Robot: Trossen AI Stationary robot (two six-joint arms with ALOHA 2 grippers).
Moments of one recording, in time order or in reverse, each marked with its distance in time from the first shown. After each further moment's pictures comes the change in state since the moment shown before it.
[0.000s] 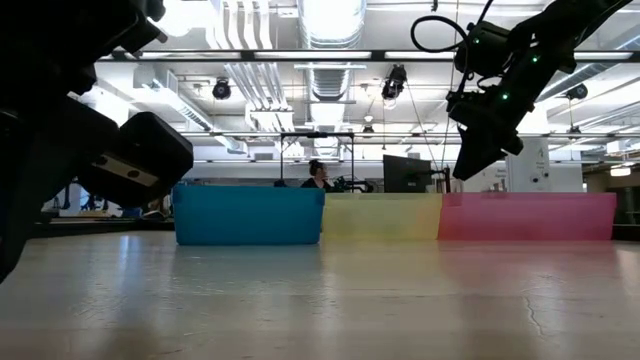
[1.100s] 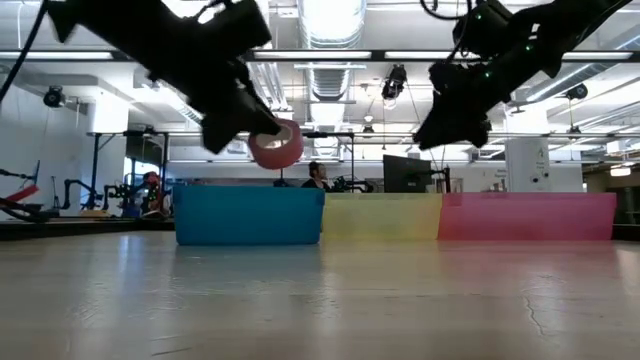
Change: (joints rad) left arm 0.234 -0.205 0.001 -0.139 -1.161 0.431; right arm 0.028 0.000 -0.006 0.302 -0.161 0.074
